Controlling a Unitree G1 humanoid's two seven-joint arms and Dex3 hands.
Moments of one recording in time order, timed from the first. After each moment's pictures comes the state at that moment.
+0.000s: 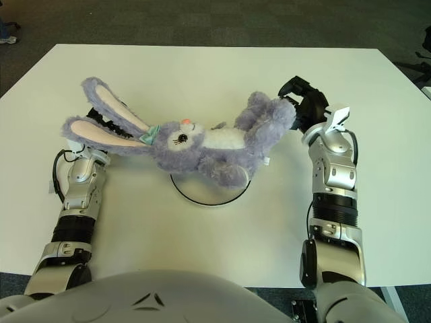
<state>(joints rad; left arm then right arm) -0.20 0.06 0.14 0.25 -0.12 -0.33 -0.10 -0.35 -0.35 -0.26 0.15 0.24 0.22 0.24</state>
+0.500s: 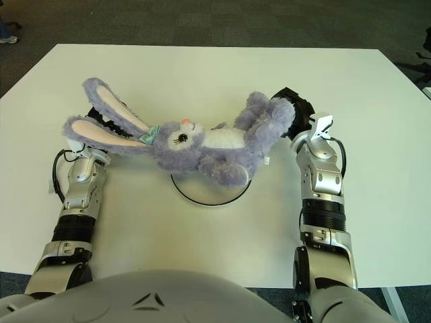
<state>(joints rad) -0.21 0.06 0.14 0.26 -0.12 -0.33 -0.10 -0.32 -0.27 -0.22 0.15 0.18 0.18 0.15</state>
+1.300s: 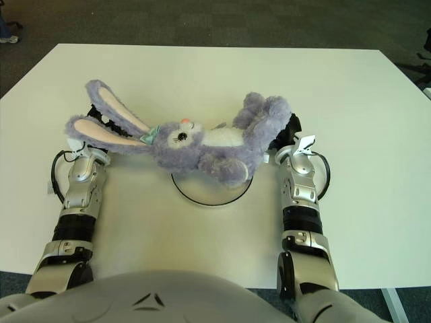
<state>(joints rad) -0.21 0.05 0.15 0.27 -0.12 -0.28 -0.06 -0.30 -0.18 -0.24 0.41 0.20 -0.15 0.18</state>
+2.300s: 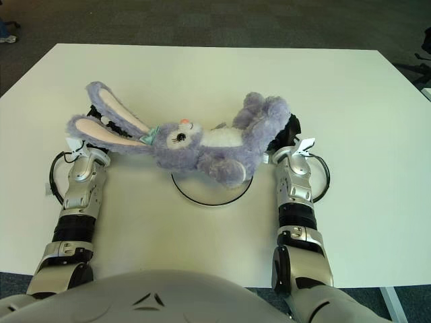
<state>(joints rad) -0.20 0.04 0.16 0.23 -0.15 -0.22 -0.05 -0.33 -0.15 -0.26 0.46 0.23 -0.17 0.16</state>
